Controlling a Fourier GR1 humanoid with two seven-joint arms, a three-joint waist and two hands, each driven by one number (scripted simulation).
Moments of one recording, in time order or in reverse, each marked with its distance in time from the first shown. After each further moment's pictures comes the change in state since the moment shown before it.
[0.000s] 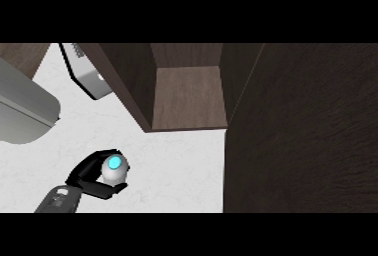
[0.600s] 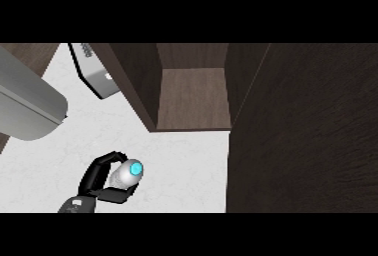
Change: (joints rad) left arm 0.060 -0.110 0.077 -0.015 0.016 0.401 -0.272; right arm 0.037 -0.020 0.018 0.003 0.003 -0.032 -0.031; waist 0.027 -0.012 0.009
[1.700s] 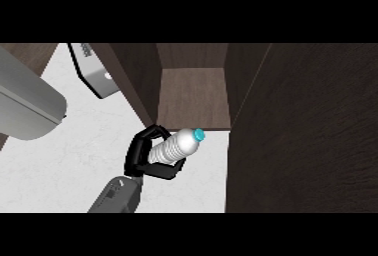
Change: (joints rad) left arm -0.048 -0.157 -0.291 -0.338 0.308 0.327 0.327; right arm 0.063 -0.079 -0.017 -0.001 -0.002 -0.033 -0.077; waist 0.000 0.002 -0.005
